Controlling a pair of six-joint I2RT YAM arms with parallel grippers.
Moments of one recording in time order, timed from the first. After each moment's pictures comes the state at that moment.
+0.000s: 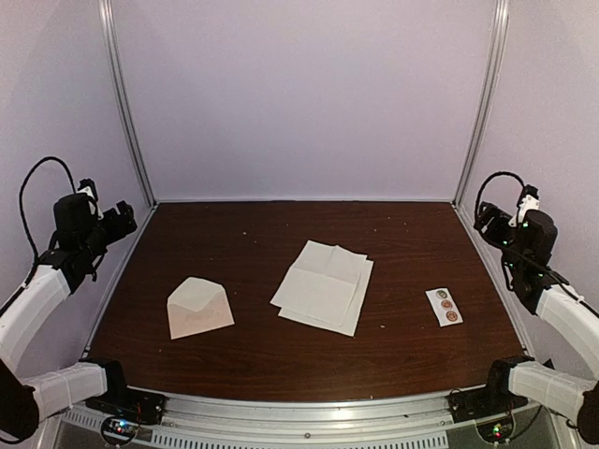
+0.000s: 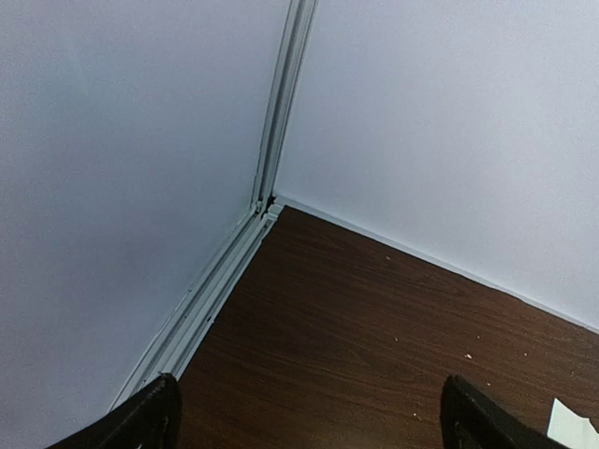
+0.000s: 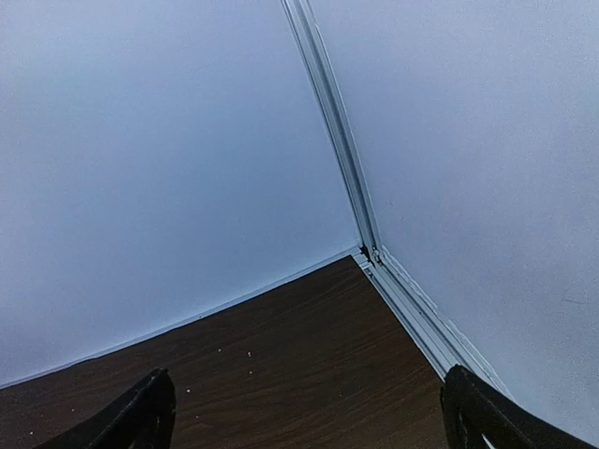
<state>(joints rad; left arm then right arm) 0.03 0.90 0.70 -0.08 -0.17 -0.32 0.00 0.83 0.51 0.26 0.22 0.36</state>
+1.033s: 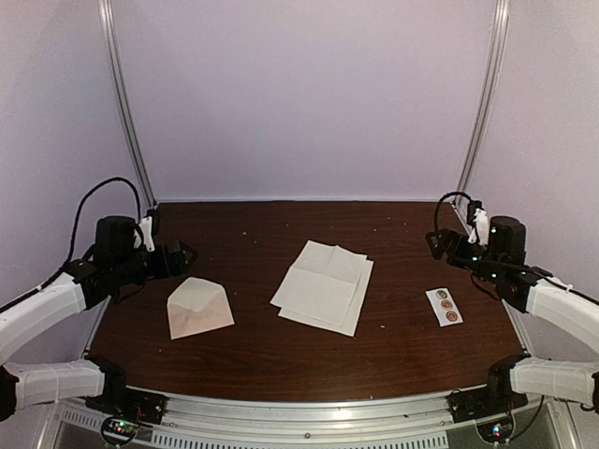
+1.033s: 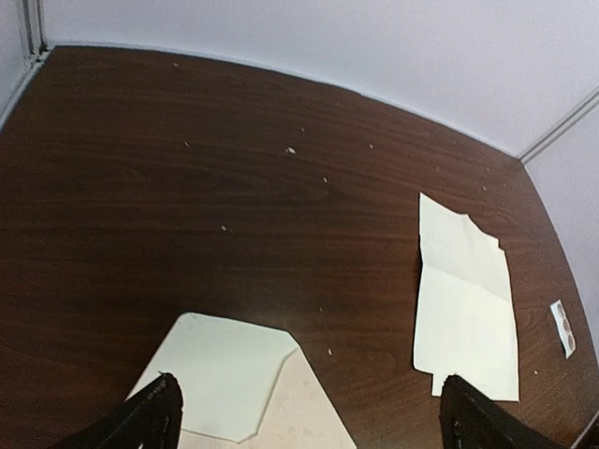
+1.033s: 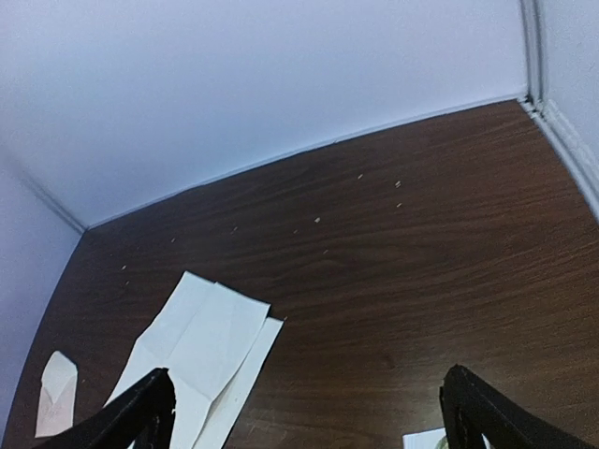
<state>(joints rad) -0.30 0.93 0.60 -0.20 0.12 -0.43 0.17 0.92 0.52 0.07 -0.10 0.43</state>
